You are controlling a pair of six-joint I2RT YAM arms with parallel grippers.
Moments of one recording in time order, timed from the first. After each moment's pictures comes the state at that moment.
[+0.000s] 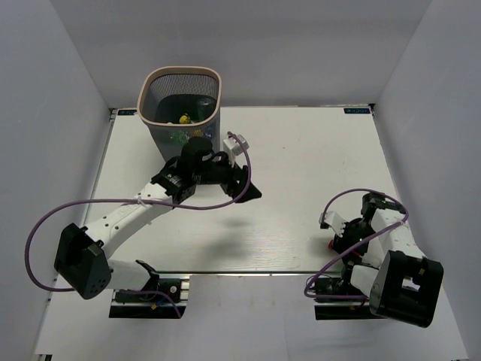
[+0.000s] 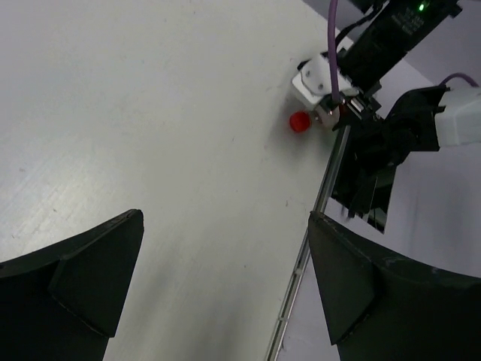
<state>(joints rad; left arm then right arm) -0.66 1.32 1.06 -0.14 0.61 -0.16 -0.22 1.11 0.54 -1.09 -0.29 -1.41</state>
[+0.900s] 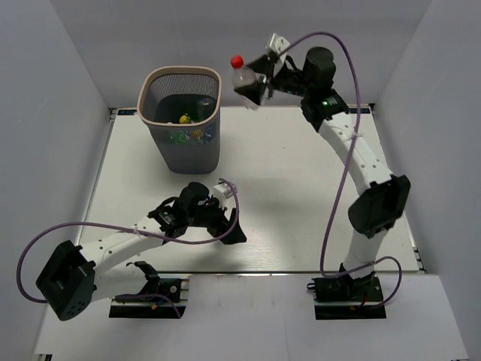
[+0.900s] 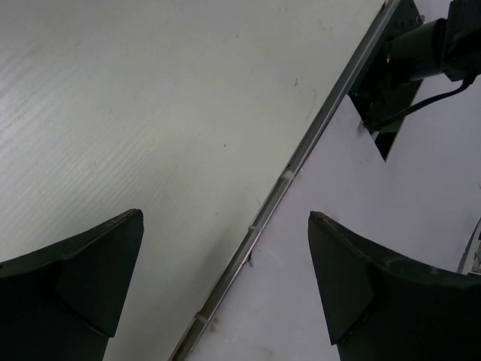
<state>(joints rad) -0.76 1.12 0.59 -0.11 0.50 -0.35 0.42 1.79 1.87 -0.03 -0.87 -0.27</state>
